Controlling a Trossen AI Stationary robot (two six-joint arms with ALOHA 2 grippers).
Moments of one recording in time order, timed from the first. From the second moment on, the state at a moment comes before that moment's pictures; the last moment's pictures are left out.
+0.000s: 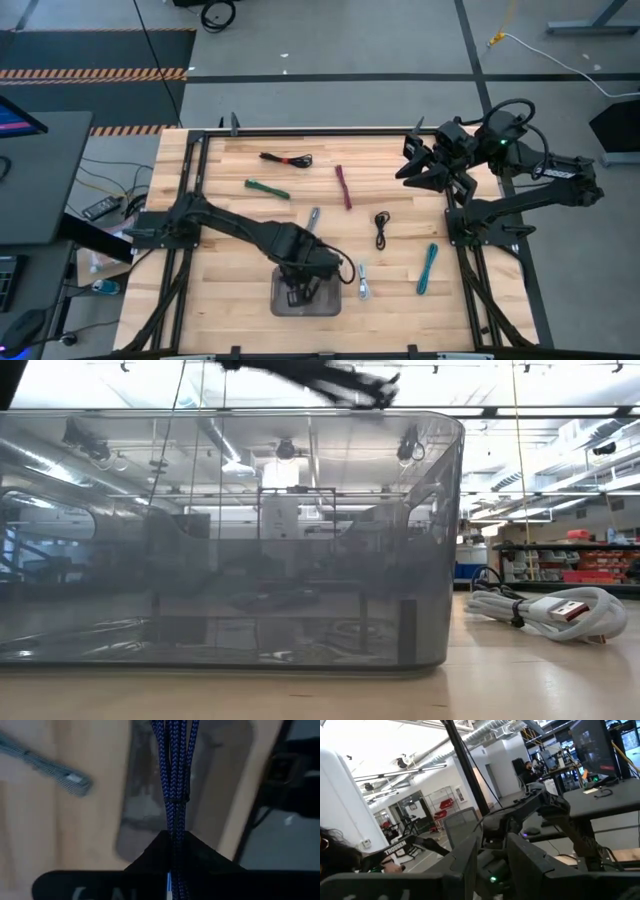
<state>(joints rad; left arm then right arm) -0.37 2.08 2.13 -1.44 0.09 -0.56 -0.10 0.90 1.12 0.00 -0.53 0.48</state>
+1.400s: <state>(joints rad) -0.31 2.11 1.68 -1.00 0.27 -0.56 -0.10 0.90 1.12 -0.02 -0.59 0.48</state>
